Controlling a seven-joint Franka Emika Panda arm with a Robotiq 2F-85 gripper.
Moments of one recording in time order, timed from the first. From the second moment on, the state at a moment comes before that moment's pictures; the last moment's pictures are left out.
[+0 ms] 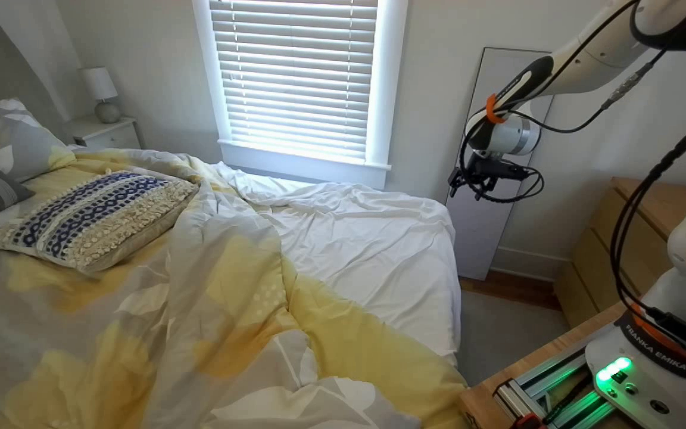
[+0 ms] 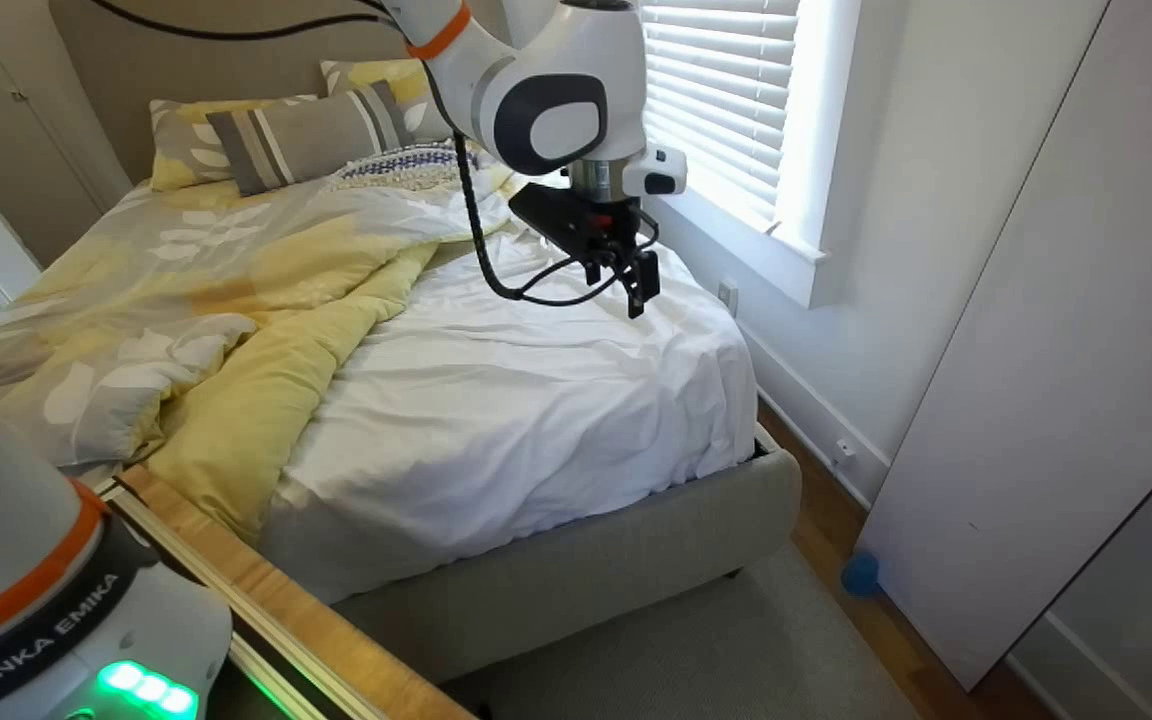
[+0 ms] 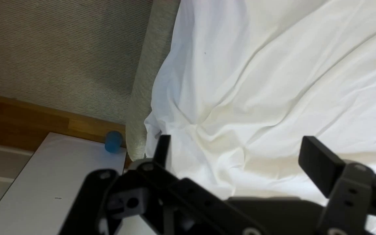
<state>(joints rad) -0.14 0.41 -0.05 -2.18 0.28 2.70 -0.07</state>
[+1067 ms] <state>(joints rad) -0.23 0.56 0.06 -2.06 0.32 2.73 -0.12</state>
